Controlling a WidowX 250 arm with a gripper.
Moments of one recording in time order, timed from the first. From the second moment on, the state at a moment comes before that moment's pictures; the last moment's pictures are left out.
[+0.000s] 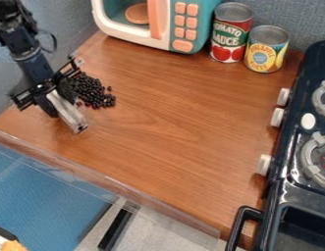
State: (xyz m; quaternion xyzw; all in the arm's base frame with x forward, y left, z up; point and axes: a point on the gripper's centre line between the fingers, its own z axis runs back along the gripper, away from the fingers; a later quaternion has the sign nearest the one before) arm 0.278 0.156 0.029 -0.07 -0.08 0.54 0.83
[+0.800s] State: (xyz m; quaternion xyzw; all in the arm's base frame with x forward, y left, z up) arm 0.271 0.185 0.013 -0.03 -0.06 0.57 0.82
